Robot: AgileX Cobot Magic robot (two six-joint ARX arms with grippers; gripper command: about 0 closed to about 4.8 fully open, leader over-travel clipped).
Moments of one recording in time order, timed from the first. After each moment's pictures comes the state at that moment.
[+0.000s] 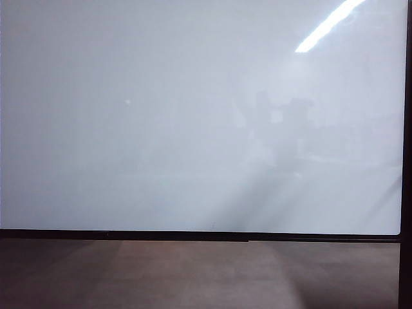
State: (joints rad) left arm -0.05 0.00 0.01 0.03 0.00 0.05; right arm 0.02 0.00 0.01 0.01 0.07 0.03
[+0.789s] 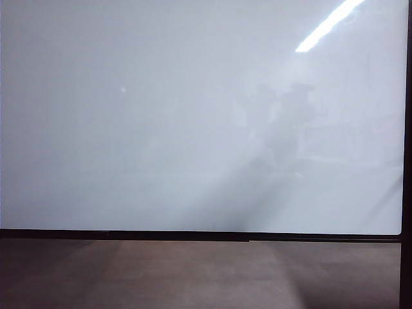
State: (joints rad) left arm -0.05 0.01 0.14 -0.06 -0.07 -0.05; right arm 0.02 0.00 0.15 -0.01 0.09 0.06
